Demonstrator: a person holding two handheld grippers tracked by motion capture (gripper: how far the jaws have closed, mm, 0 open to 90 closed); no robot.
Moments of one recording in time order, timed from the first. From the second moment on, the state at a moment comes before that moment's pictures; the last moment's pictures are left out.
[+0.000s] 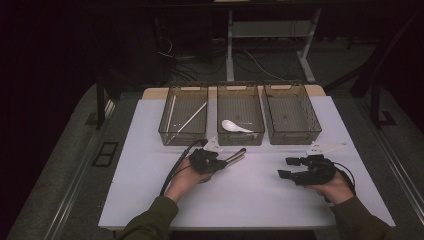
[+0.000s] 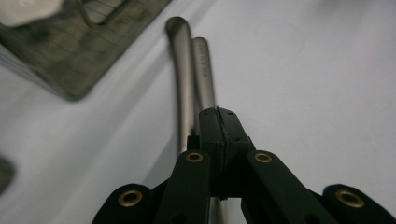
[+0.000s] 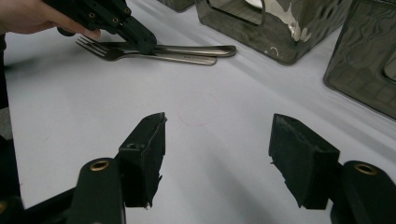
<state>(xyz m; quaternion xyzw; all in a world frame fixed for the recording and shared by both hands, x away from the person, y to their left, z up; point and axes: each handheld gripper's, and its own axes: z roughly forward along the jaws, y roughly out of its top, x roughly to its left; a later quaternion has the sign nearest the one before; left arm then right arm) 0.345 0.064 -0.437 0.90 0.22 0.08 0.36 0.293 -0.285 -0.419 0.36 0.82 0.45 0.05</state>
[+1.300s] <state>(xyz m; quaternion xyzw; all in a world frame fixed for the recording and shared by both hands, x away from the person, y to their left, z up) 0.355 0.023 -0.436 0.90 0.20 0.08 0.38 0.293 -0.284 -0.419 0.35 0.82 0.45 0.05</state>
